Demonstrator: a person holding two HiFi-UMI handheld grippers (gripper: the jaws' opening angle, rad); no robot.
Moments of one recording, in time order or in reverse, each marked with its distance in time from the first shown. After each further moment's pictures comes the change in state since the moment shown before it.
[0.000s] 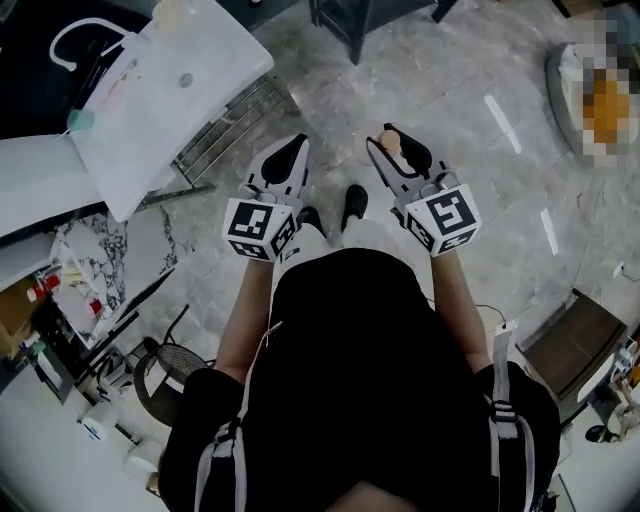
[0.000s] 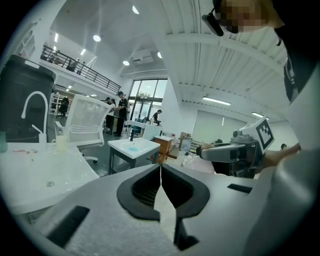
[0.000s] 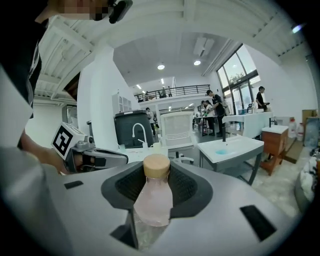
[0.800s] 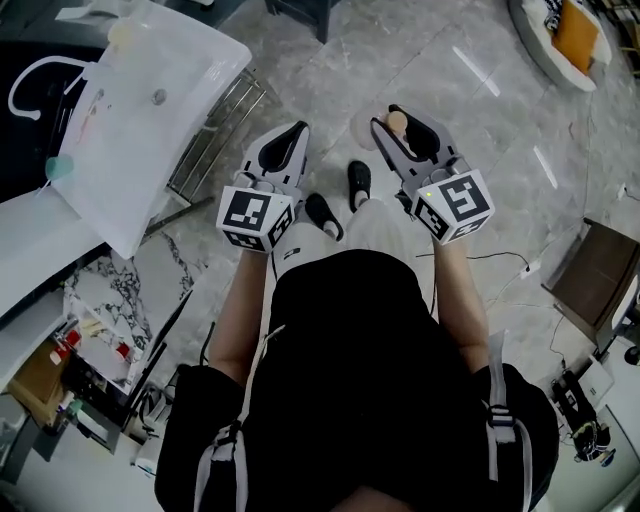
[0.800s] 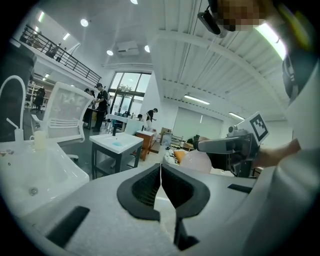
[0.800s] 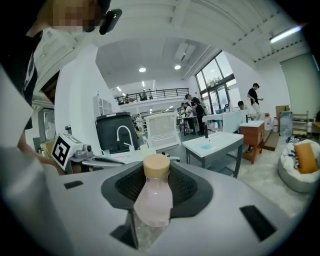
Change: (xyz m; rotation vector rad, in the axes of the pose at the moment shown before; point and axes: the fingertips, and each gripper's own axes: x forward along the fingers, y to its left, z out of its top) left arm -0.006 0.019 -0.019 0.050 0.060 -0.261; right arm 0.002 0.025 -0.009 0.112 -0.042 -0.227
